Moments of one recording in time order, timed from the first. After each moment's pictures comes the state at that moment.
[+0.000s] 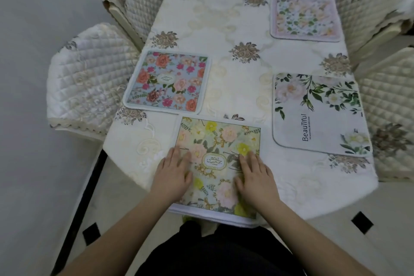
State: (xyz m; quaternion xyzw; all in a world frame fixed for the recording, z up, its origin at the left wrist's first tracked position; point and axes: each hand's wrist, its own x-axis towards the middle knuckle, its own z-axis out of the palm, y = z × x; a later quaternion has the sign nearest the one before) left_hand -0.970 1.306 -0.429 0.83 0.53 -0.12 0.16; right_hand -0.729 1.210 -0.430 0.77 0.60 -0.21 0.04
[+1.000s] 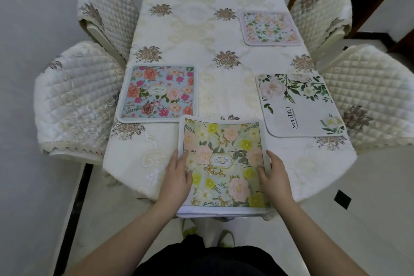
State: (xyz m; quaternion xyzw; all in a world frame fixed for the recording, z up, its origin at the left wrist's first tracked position) left_hand -1.002 1.318 -0.425 0.78 0.51 0.11 0.36; right_hand -0.755 1.184 -0.407 0.87 0.31 -0.25 -0.30
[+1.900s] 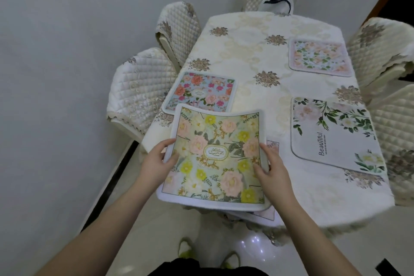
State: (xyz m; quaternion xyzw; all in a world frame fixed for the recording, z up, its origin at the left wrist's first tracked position) left_hand -1.070 1.288 -0.328 0.60 0.61 0.30 0.43; right_hand -0.773 1.199 -0.337 0.73 0.48 -0.31 -0.37
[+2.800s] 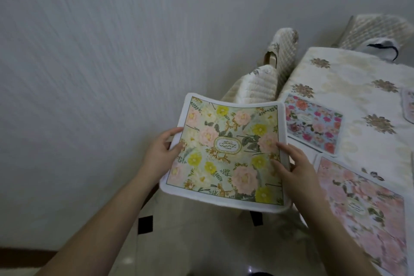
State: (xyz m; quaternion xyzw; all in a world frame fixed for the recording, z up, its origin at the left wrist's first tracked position) left_hand -1.421 1.276 -0.266 0.48 0.64 0.43 0.41; right_hand -1.096 1.265 -0.270 0.66 0.56 -0.33 -0.37
